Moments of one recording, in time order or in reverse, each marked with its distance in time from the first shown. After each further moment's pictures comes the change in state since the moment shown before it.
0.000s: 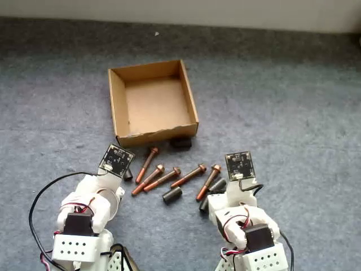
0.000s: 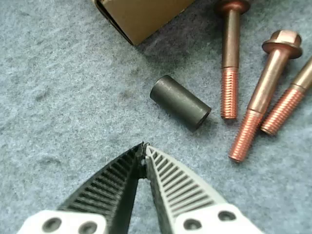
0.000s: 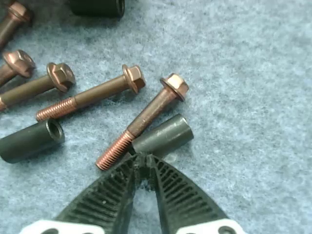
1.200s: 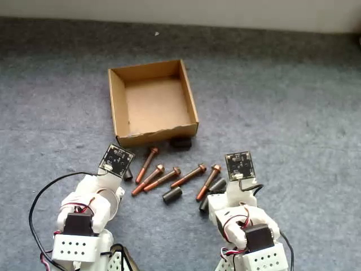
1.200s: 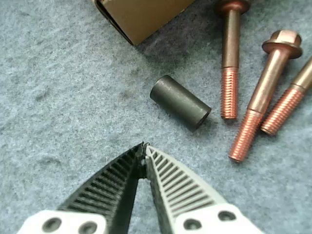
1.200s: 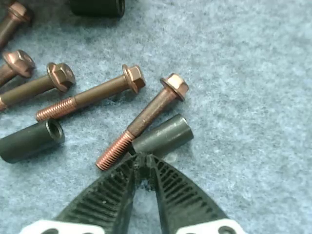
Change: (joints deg) left arm 0.0 0.0 0.0 0.0 0.0; right arm 0.0 0.0 0.0 0.0 0.0
